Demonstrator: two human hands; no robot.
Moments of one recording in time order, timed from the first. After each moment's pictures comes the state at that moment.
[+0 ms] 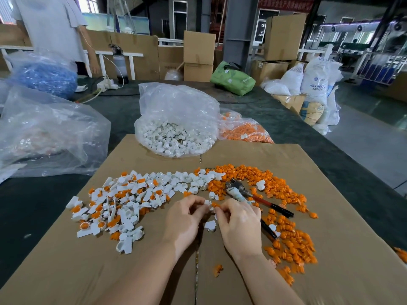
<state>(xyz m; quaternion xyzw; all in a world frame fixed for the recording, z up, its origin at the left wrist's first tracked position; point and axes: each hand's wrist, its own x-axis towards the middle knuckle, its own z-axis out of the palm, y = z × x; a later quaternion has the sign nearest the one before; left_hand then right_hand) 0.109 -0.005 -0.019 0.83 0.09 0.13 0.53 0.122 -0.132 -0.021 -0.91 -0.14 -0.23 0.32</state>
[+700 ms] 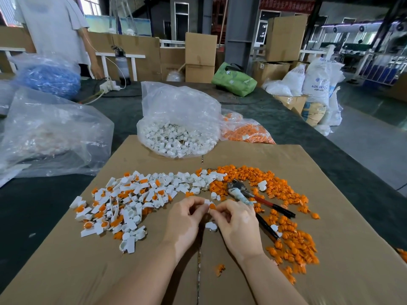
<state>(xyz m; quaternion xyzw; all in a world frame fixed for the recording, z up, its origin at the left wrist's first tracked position) 0.105 -0.004 -0.018 0.79 0.09 0.12 0.60 0.124 -0.134 -0.023 -0.89 -0.19 -0.18 0.37</state>
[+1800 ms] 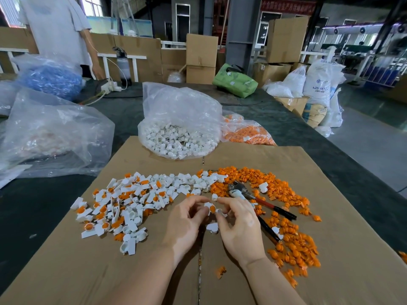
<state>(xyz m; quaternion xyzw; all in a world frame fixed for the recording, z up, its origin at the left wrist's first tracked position) 0.098 -0.004 -0.012 0.78 0.06 0.14 0.61 0.120 -0.135 -0.019 -0.86 -0.22 -0.24 0.39</state>
